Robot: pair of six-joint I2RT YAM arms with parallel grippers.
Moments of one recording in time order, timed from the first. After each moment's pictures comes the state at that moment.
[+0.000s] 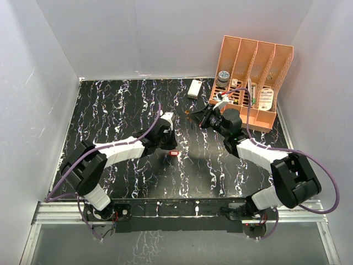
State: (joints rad) left arm -0.75 1.62 0.87 0.00 -0.02 -0.54; right arm 0.42 1.40 0.69 0.64 -0.29 0.69
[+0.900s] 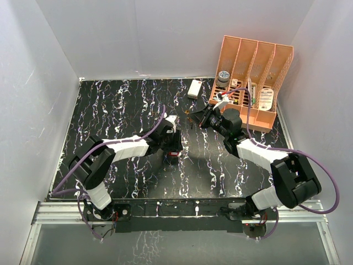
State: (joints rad) left arm -0.75 1.70 0.90 0.00 0.05 -0.52; right arm 0.42 1.40 0.69 0.64 -0.29 0.69
